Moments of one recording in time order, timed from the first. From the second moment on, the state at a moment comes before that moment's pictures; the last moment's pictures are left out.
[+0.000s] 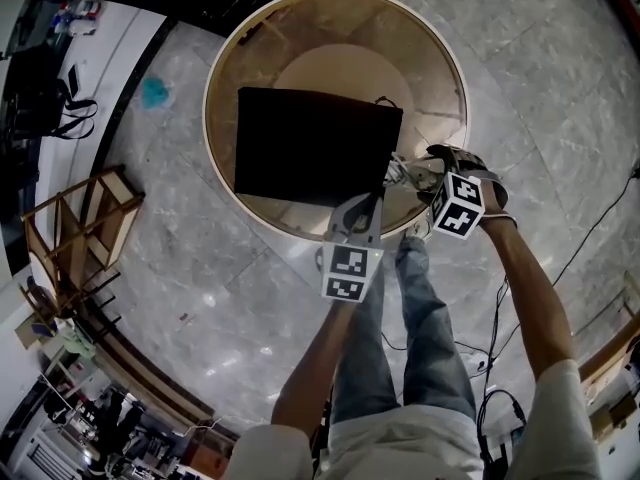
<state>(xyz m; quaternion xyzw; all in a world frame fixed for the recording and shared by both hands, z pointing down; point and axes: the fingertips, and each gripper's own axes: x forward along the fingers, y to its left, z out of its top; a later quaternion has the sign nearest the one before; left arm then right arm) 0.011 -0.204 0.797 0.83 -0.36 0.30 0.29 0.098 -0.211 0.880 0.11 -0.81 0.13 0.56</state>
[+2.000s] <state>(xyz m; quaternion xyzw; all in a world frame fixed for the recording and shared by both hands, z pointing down) 0.012 -0.217 0.754 0.86 -0.35 0.25 0.28 0.004 -0.247 0.824 0.06 -0.86 0.04 0.50</state>
